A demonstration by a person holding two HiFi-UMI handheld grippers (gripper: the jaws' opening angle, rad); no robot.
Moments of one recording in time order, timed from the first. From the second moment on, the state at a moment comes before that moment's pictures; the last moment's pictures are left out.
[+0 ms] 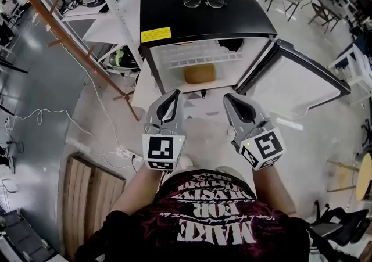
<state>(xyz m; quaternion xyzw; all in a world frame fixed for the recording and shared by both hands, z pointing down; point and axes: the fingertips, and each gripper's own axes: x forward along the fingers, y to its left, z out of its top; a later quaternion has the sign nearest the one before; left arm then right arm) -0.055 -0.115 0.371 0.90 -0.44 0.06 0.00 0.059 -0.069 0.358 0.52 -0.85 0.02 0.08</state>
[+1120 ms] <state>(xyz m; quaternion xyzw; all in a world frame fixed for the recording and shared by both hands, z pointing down) -0.080 -0.138 0.372 0.89 -0.46 0.05 0.02 0.045 -0.109 0.355 0.50 -0.86 0.03 0.07</state>
